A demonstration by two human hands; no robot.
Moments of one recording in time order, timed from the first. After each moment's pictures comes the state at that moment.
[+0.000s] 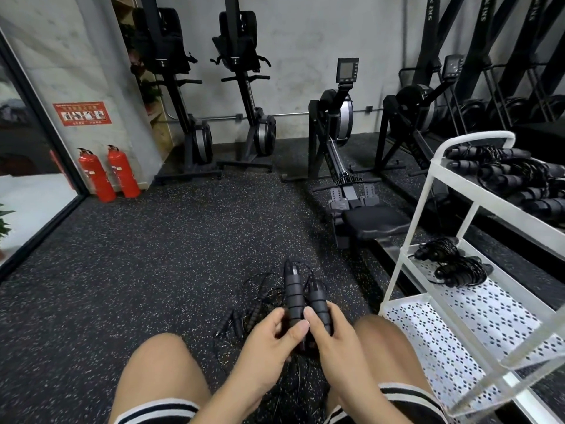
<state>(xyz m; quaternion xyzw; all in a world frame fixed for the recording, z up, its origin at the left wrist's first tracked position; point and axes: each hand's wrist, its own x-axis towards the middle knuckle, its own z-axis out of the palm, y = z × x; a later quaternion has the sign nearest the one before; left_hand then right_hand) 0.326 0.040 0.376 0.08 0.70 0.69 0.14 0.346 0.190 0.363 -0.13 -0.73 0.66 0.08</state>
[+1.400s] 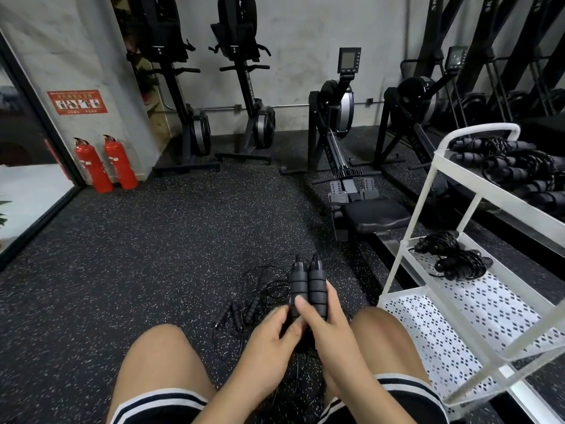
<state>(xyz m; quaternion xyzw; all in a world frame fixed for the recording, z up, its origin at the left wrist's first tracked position) 0.331 0.037 0.368 0.13 0.81 0.56 0.11 0.345 0.171 0.382 -0.13 -0.63 0.76 0.05</state>
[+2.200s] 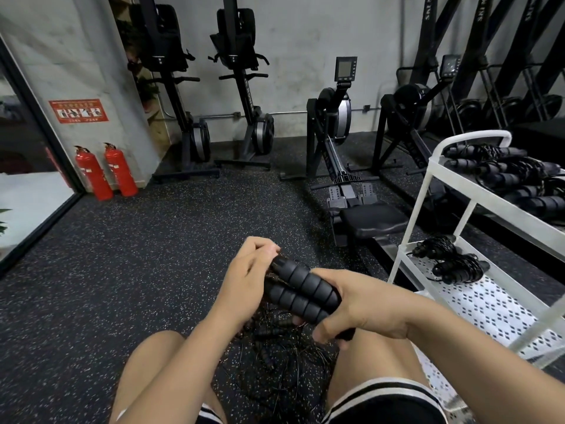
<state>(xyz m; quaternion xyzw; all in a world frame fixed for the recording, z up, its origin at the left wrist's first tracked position) 0.263 0.019 0.447 0.16 0.79 0.59 -0.05 0.326 0.241 0.488 0.13 -0.77 0.57 -0.26</state>
